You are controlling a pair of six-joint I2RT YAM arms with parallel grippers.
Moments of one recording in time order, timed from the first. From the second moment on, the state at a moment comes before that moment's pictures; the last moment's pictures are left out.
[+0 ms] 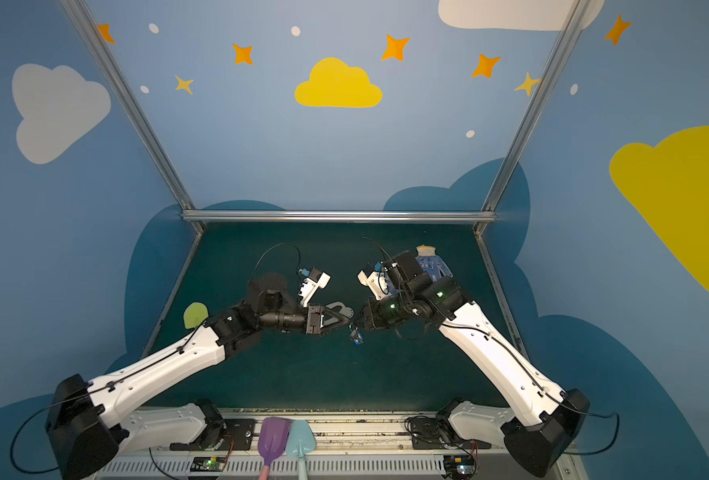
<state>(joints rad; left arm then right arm) -0.76 1.17 0.90 -0.07 0.66 -0.79 0.69 1.22 1.32 -1.05 -0.54 0.46</state>
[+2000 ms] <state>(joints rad) -0.73 1.15 0.86 0.07 0.76 -0.88 0.64 1.02 1.14 -0.71 -0.73 0.58</state>
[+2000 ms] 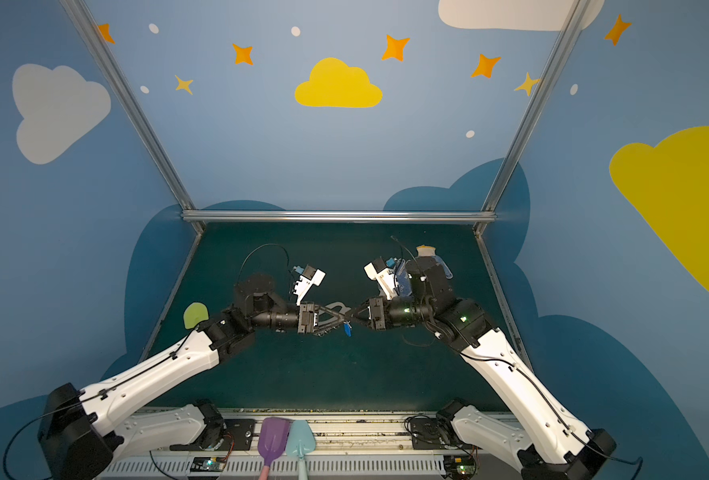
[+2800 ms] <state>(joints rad) -0.72 1.12 0.85 0.04 0.71 -0.90 0.64 1.05 1.17 -0.70 -0.73 0.60</state>
